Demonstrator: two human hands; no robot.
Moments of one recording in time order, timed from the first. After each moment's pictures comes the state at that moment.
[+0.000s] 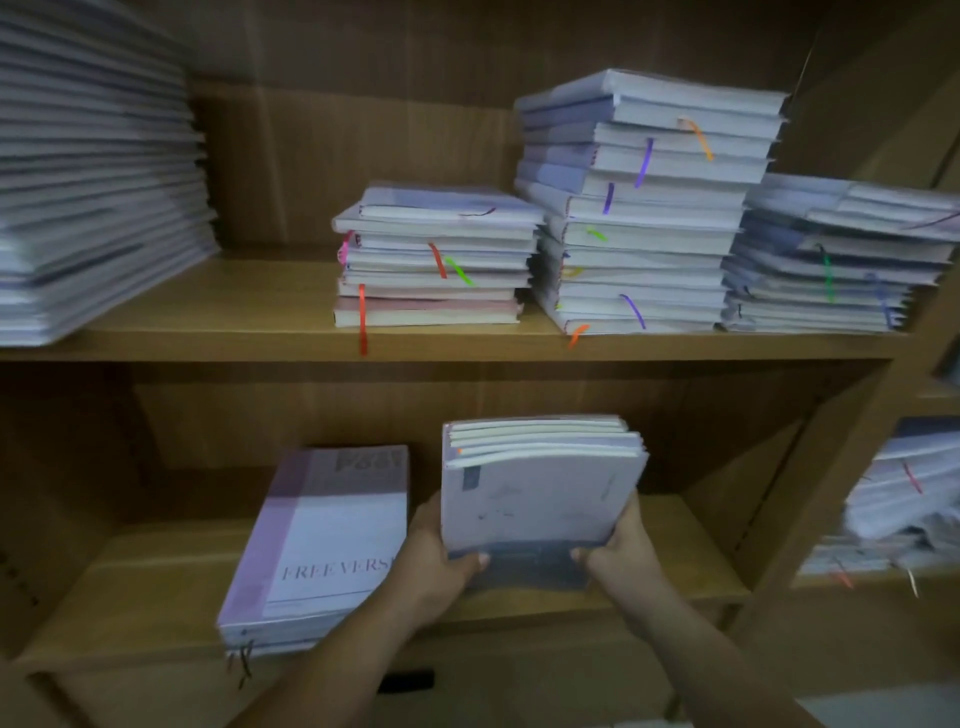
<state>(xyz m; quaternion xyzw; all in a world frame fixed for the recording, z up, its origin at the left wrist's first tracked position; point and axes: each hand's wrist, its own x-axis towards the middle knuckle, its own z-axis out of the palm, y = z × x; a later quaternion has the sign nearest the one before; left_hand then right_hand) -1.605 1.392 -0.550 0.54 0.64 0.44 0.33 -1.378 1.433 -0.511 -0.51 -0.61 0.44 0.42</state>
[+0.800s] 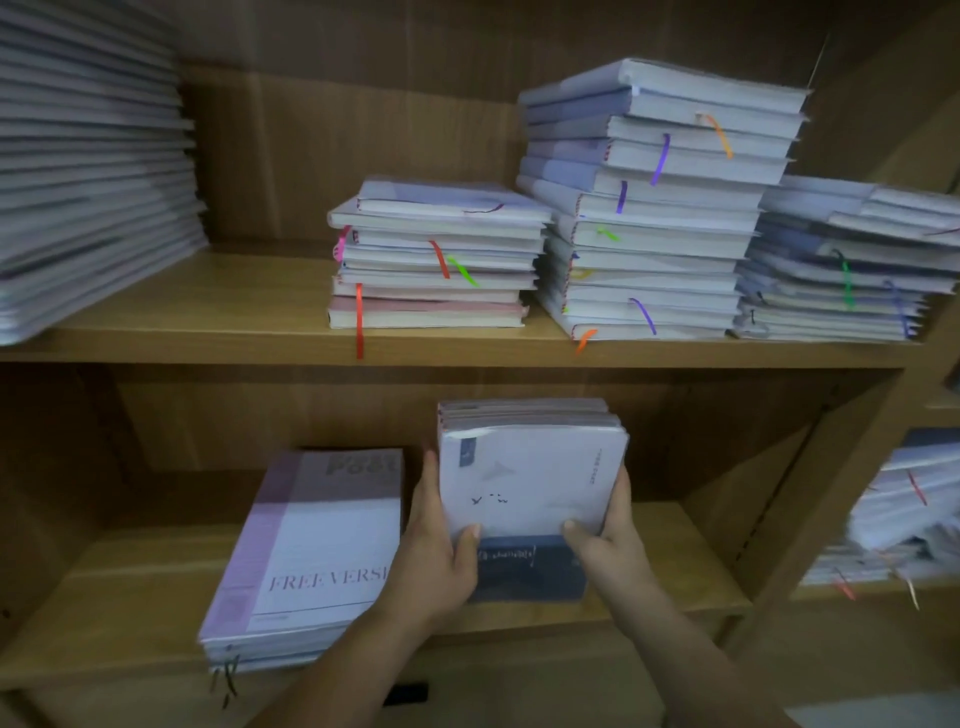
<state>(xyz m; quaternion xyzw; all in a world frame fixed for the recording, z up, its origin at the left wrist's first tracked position) -1.590 1.389 -0.521 0.57 0.64 0.46 0.23 -1.390 1.451 -0.515 -0.47 -0.62 0.44 0.45</state>
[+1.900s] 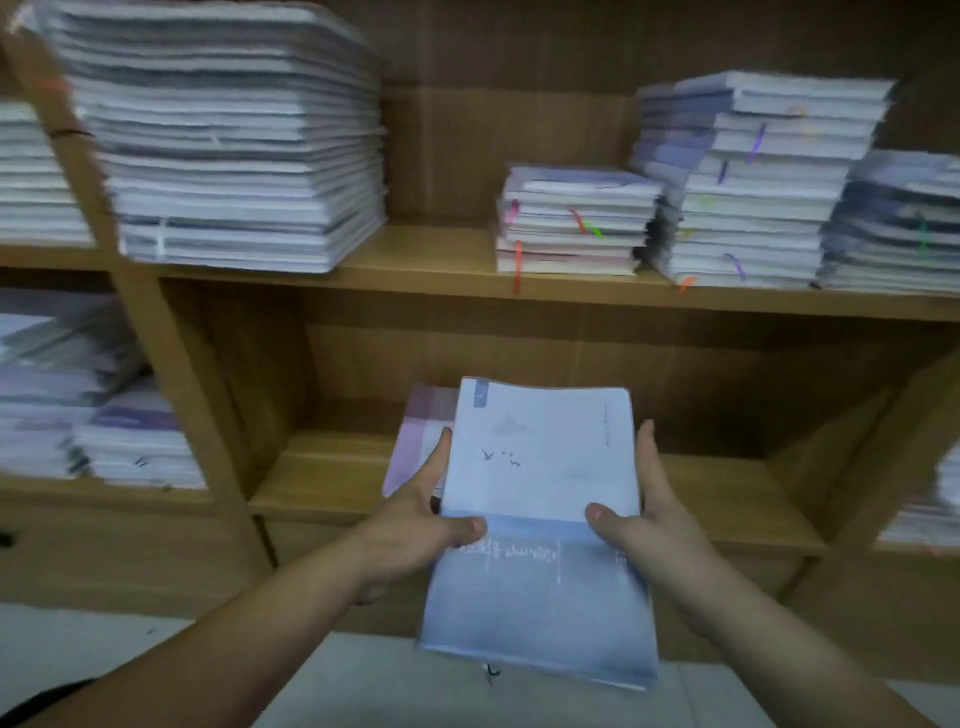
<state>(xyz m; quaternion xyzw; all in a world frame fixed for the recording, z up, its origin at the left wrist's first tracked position) -1.675 1.209 -0.467 0.50 0.60 0.44 0.45 -1.423 1.288 -0.446 -0.45 -0.68 0.49 0.31</state>
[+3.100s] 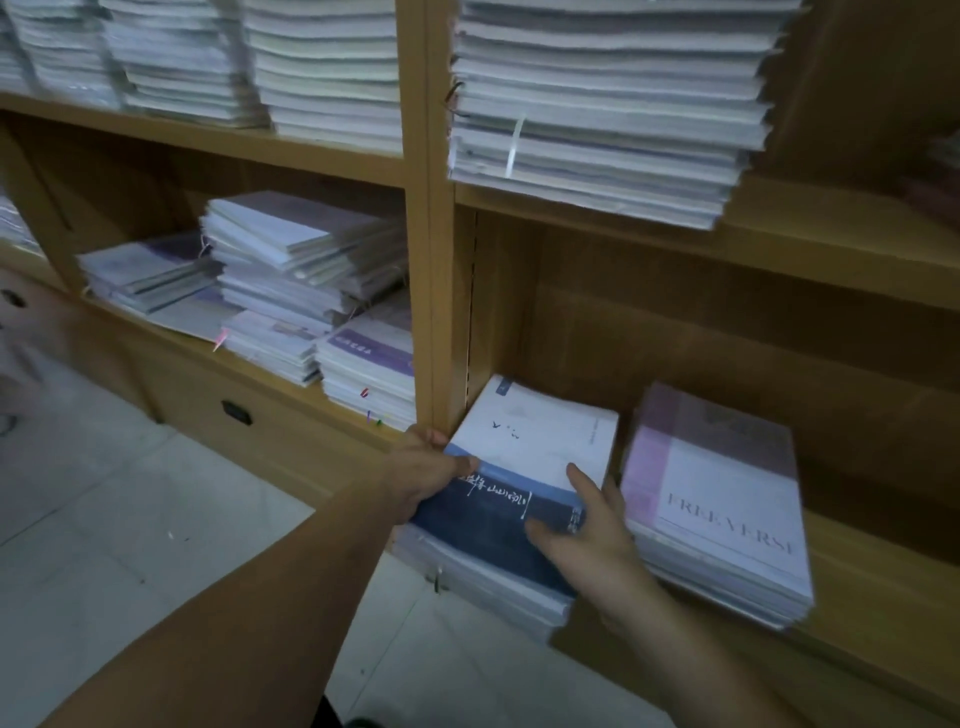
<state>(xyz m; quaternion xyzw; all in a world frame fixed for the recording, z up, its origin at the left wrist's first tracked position) -1.933 1.185 -0.552 0.15 0.81 0.47 0.31 -1.725 1.259 -0.527 -0.41 -0.77 0.47 0.12</state>
